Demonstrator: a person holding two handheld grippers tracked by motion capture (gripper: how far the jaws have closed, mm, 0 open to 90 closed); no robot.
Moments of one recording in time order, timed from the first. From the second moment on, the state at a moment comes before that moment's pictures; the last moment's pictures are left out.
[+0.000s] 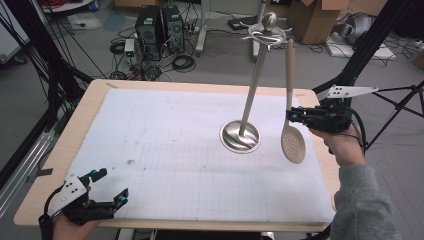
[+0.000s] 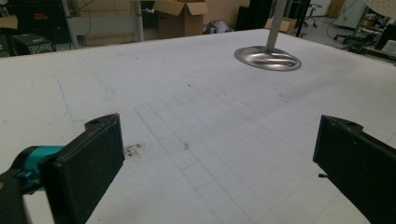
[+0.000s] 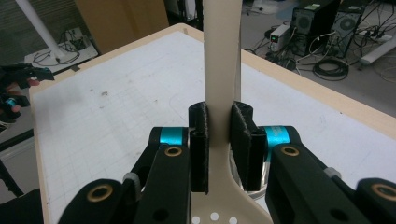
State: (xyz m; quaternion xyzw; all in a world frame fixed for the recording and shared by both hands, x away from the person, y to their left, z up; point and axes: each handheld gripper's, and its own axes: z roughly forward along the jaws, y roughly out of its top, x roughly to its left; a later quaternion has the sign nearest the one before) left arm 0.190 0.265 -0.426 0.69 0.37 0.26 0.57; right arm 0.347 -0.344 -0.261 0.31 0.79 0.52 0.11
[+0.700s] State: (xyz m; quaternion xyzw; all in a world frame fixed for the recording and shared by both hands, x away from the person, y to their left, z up) left arm 0.187 0.267 -0.425 0.69 0.37 0.27 0.57; right arm 0.359 -0.324 -0.267 0.31 0.79 0.51 0.12
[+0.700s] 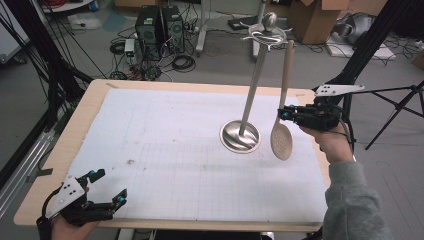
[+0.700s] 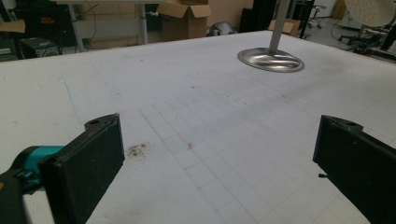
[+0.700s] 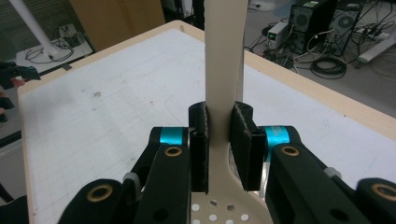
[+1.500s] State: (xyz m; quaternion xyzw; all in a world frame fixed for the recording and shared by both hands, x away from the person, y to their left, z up) left arm 0.185 0.271 -0.426 0.69 0.38 0.27 0.56; right arm 0.367 -0.313 -0.271 0.32 0.79 0.50 0.16
